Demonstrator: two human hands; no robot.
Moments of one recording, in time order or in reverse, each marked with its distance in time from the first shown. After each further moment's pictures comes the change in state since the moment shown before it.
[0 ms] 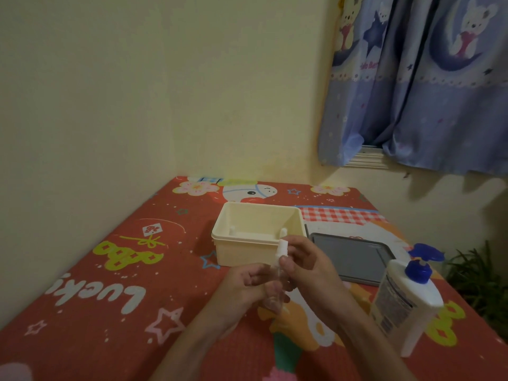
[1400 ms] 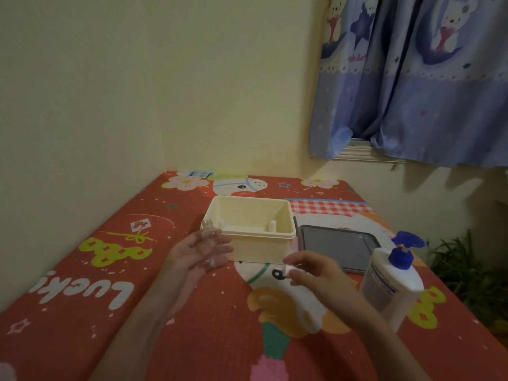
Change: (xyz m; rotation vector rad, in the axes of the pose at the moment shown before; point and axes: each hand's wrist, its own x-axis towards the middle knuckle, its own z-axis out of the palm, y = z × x) left_hand 0.000 0.019 -0.057 -0.199 0.261 0.129; right_hand -0.016 0.018 -0.045 -0.404 0.053 0.072
